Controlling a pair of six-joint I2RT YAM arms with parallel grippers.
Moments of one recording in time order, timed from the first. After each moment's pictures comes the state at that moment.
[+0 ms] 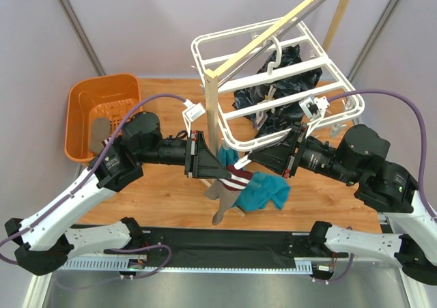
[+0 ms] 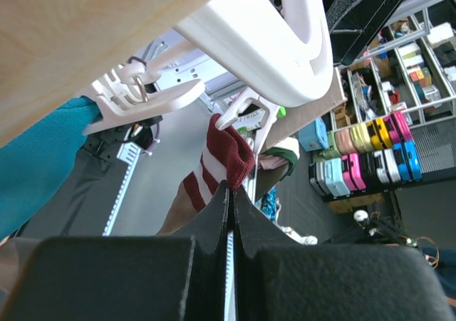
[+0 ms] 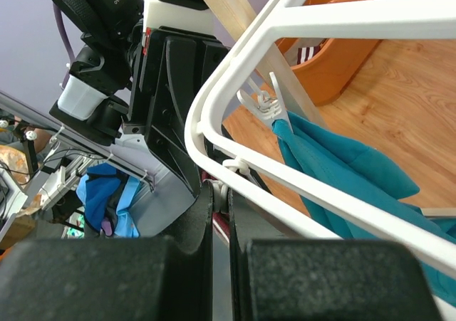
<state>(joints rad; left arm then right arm) -0.90 1.02 1.29 -0.41 0.68 -0.87 1.03 0.89 1.45 -0.64 -0.11 0.60</state>
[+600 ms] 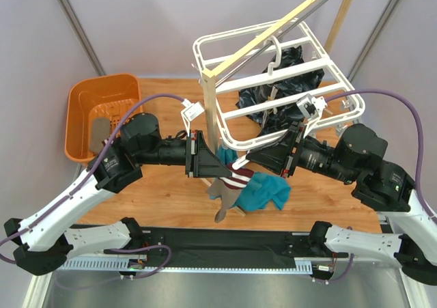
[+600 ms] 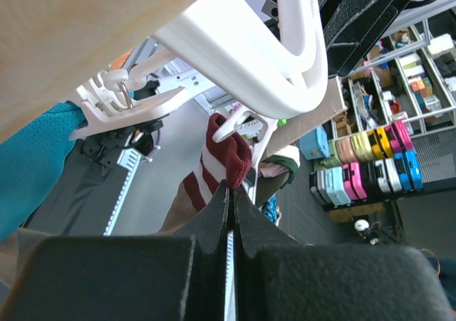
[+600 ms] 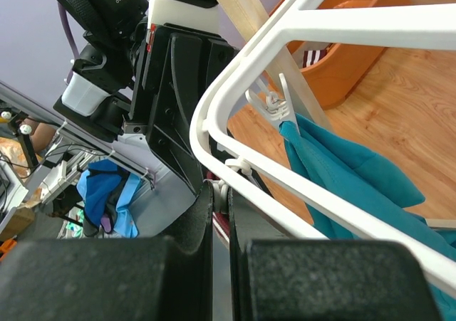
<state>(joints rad) -0.91 1.01 1.29 -0.40 0.63 -0.88 1.02 0.89 1.44 -0.61 -0.14 0.58</state>
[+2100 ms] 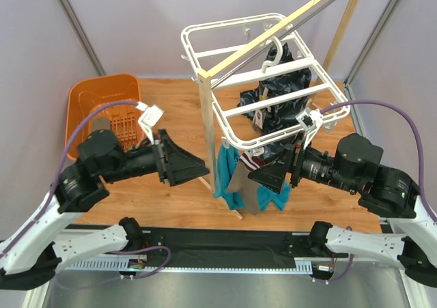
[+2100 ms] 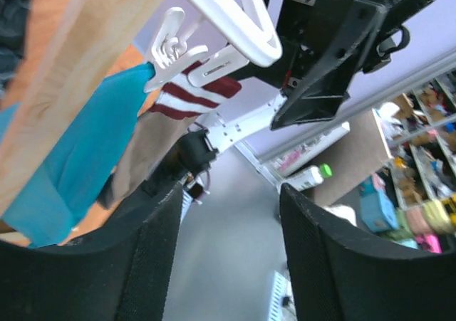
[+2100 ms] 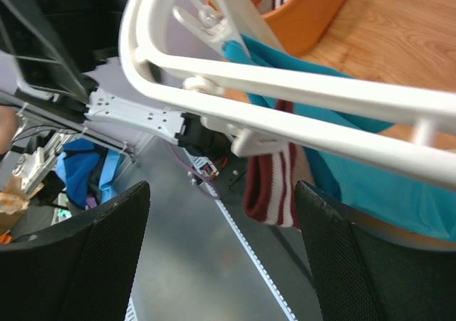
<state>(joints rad) -0.92 0.83 1.29 -0.51 0.38 -0.78 1.04 0.83 1.40 -0.77 -0.08 0.61</state>
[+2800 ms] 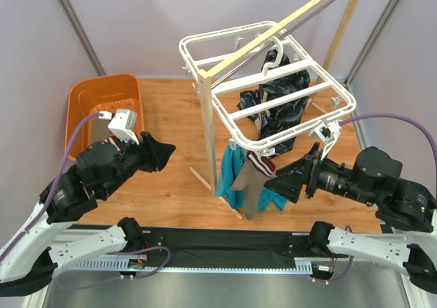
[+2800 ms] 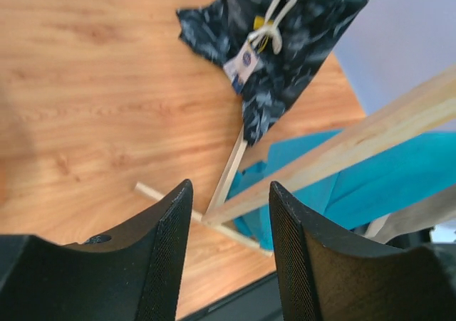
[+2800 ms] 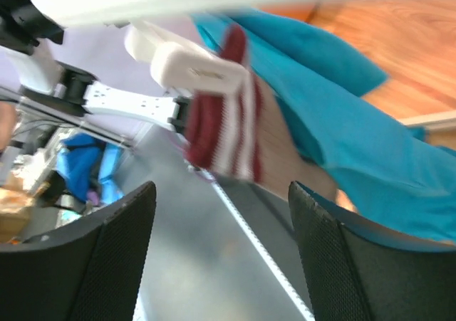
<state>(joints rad) -0.93 0.70 1.21 -0.79 -0.37 -0.54 1.04 0.69 1.34 -0.89 -0.04 0.63</state>
